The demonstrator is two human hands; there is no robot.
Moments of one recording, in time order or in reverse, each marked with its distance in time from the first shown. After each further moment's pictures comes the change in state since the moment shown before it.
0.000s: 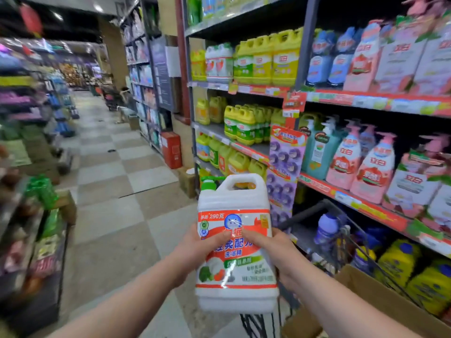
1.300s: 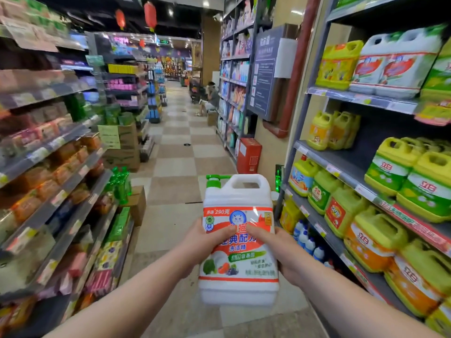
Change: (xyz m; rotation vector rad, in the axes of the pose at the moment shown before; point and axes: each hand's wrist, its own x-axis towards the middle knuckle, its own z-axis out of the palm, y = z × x) left_hand 0.320 0.049 -0.500 -0.027 0.351 -0.007; right_hand 0.517 -0.044 0.394 -0.249 -0.316 0.116
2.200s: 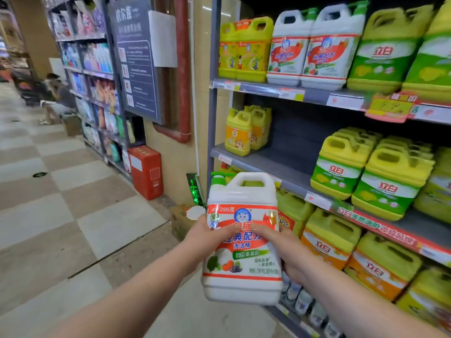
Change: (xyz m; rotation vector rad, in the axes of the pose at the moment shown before) left_hand 0.463 0.059 0.022 0.092 -0.546 0.018; right_hand 0.317 -0.096 -0.113 0.242 0.617 -0.069
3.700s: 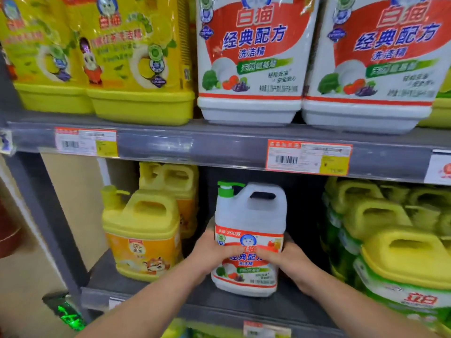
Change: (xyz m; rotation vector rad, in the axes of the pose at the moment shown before) left_hand 0.663 0.074 0.074 0.105 -0.584 0.226; right_hand 0.500 -0.151 -0.174 -0.049 0.552 -0.193
